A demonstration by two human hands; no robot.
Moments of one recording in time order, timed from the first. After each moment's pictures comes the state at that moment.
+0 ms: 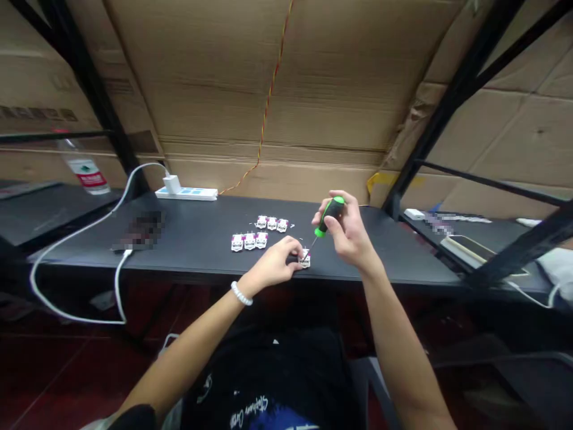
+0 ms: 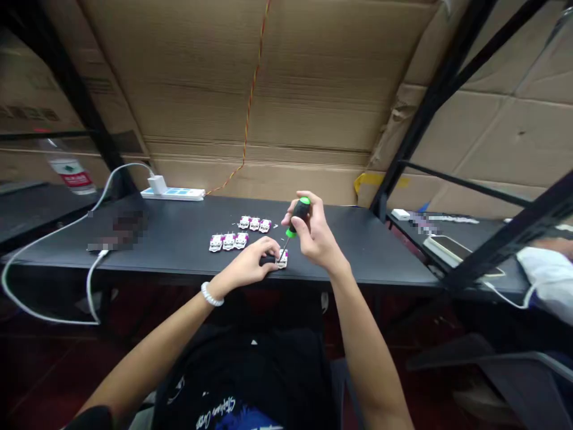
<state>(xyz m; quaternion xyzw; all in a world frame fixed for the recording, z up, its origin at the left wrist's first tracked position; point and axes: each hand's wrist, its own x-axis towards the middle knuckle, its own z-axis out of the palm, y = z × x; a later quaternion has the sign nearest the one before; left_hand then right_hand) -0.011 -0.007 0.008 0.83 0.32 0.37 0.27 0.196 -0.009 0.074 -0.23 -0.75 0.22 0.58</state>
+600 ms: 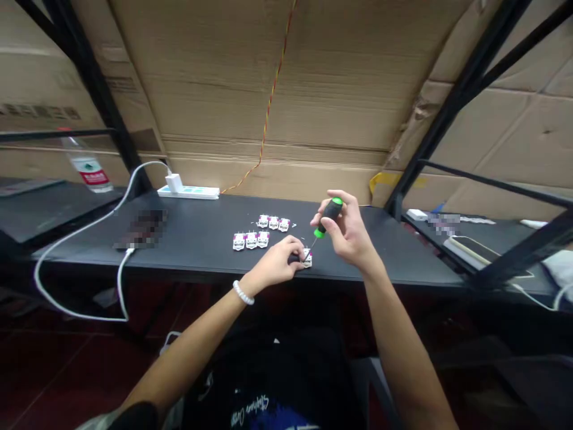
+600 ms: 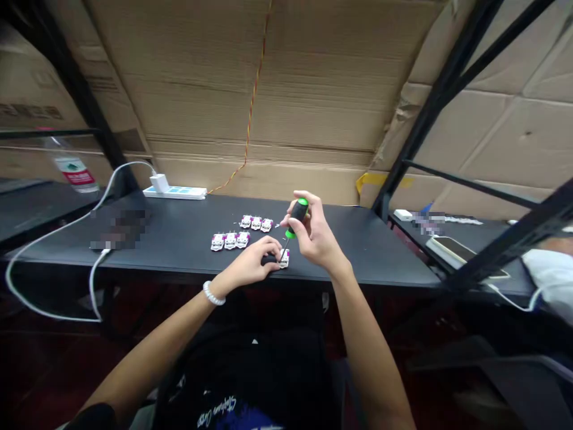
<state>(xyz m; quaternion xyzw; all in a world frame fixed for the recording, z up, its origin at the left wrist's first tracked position) -0.011 -0.007 0.007 0.83 0.33 0.36 0.27 0.194 -0.011 0.076 -0.23 -0.76 0.21 0.57</state>
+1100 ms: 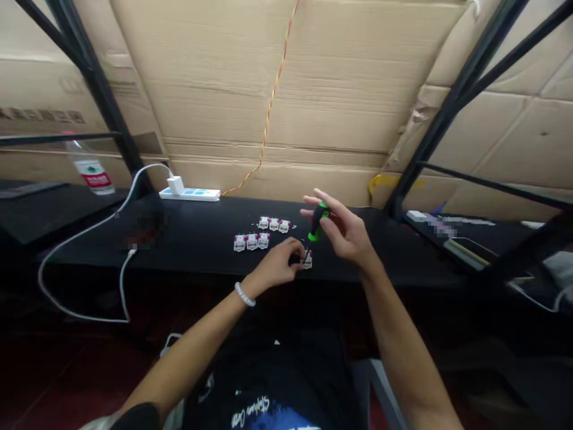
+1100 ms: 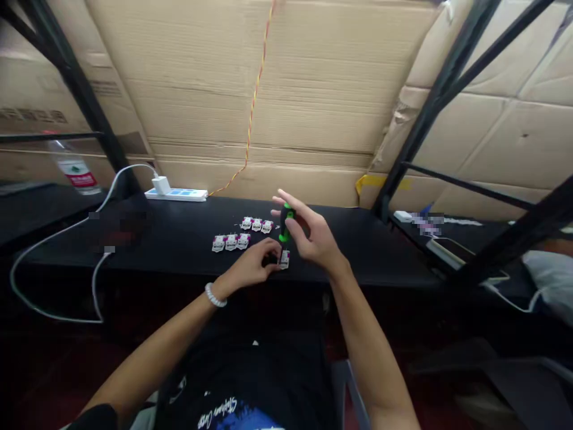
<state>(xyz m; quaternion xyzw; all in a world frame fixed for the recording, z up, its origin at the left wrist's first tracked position) -0.010 -0.008 0.006 0.82 0.32 0.38 0.27 0.189 -0.017 0.087 -0.22 -0.80 0.18 0.53</state>
